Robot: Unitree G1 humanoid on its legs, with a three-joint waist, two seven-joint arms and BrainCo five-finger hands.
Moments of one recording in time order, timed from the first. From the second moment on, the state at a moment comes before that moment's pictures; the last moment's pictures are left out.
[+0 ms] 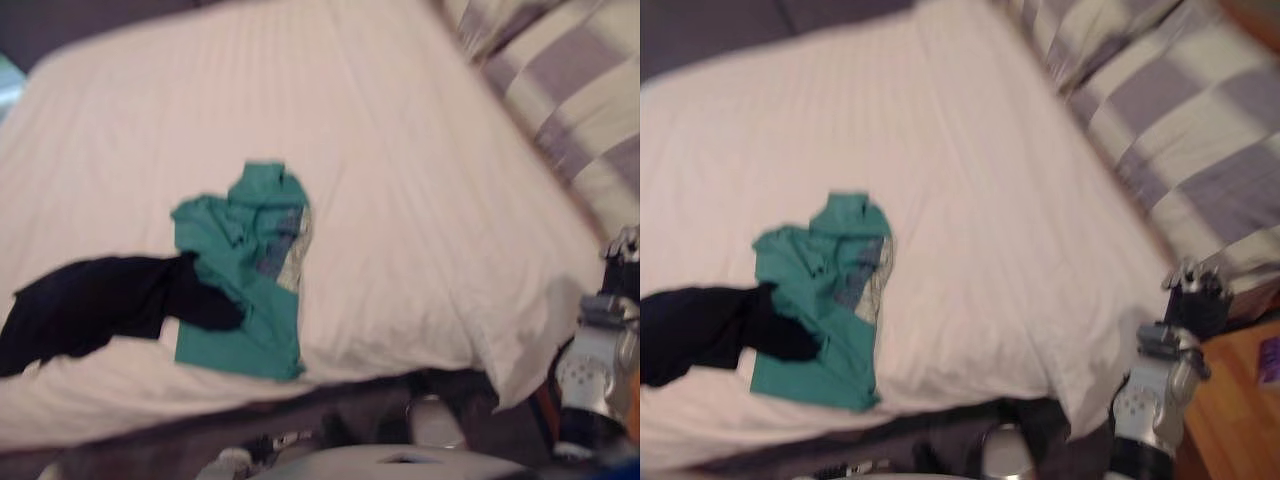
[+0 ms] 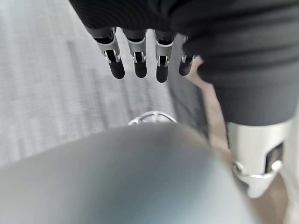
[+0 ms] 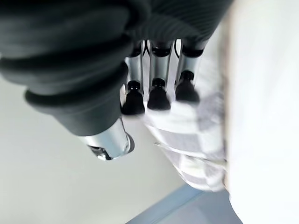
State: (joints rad) left arm 0.08 0.18 -0.15 0.95 -0.23 0.20 -0.07; right arm -0.19 -0.21 -0.51 0.04 0.86 -0.27 -0.04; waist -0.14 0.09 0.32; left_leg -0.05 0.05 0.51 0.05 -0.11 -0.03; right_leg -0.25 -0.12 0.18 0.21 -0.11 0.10
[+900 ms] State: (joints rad) left arm -0.18 -0.06 0.14 0.93 -0.42 -0.07 0.04; right arm -0.06 -0.18 -0.45 0.57 1.49 -0.29 0.33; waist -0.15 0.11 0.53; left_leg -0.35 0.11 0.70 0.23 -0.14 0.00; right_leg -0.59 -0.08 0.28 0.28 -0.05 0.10
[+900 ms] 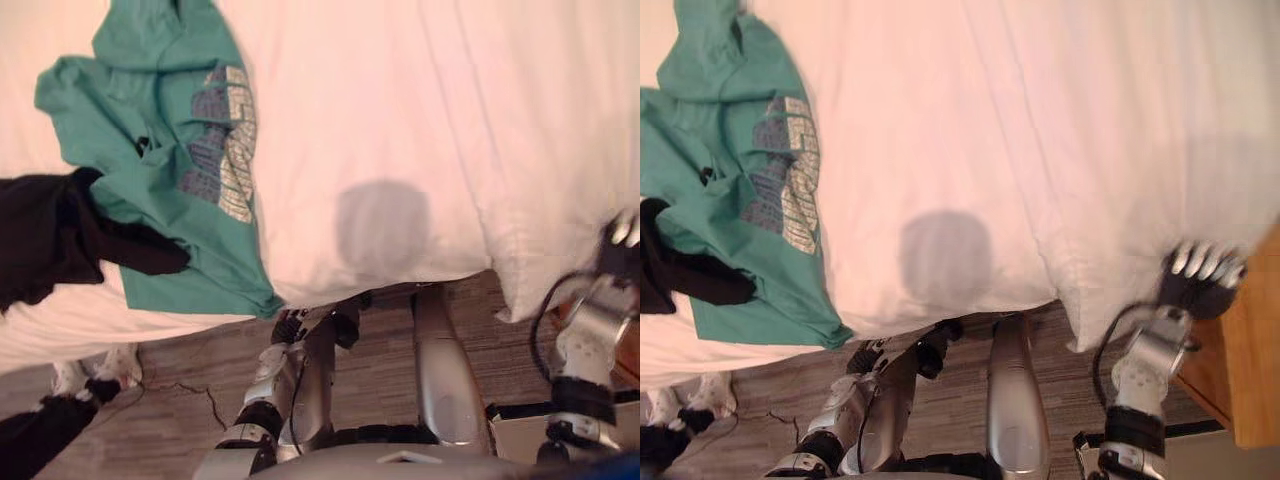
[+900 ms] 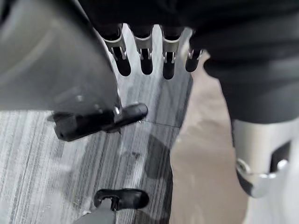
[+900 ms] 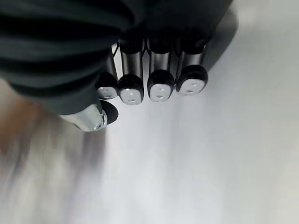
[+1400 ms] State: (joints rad) left arm -0.03 -0.06 0.16 0.93 -0.36 0.04 -0.04; right arm 0.21 -0.02 -0.37 0.69 0.42 -0.35 0.29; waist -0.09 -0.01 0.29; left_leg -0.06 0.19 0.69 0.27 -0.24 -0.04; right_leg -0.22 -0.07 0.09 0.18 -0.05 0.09
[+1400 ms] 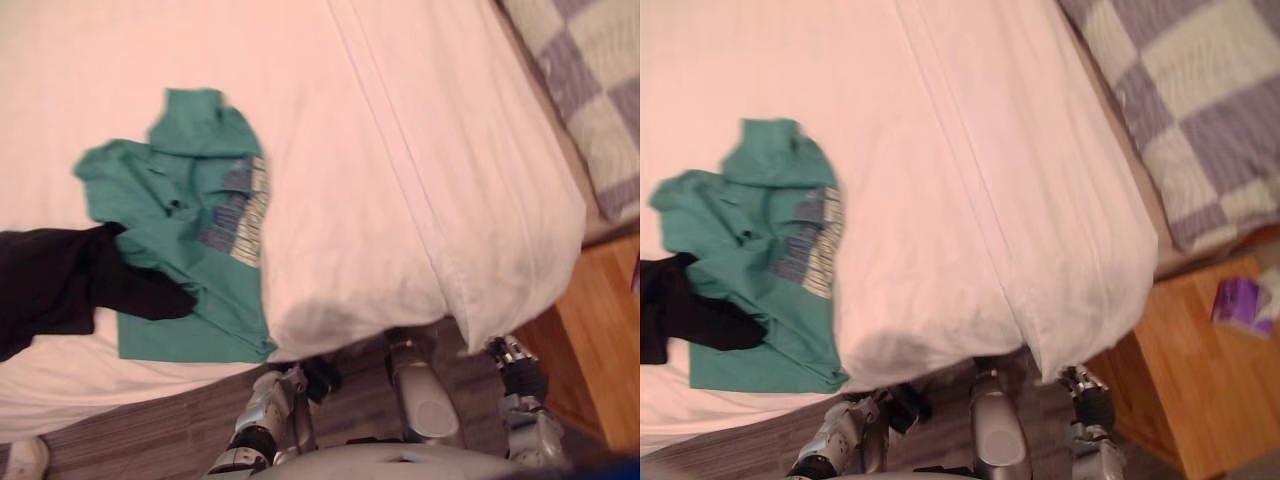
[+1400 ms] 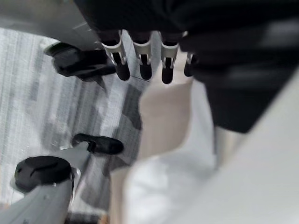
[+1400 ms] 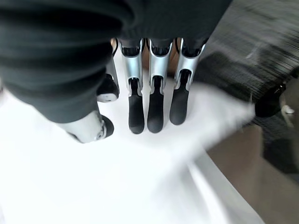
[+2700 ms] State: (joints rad) left arm 0.07 -0.01 0.20 0.94 -0.17 0.07 0.00; right arm 0.20 -0.06 -0.31 0.95 0.07 -0.10 0.19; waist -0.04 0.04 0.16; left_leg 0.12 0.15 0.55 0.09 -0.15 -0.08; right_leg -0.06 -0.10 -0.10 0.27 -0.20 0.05
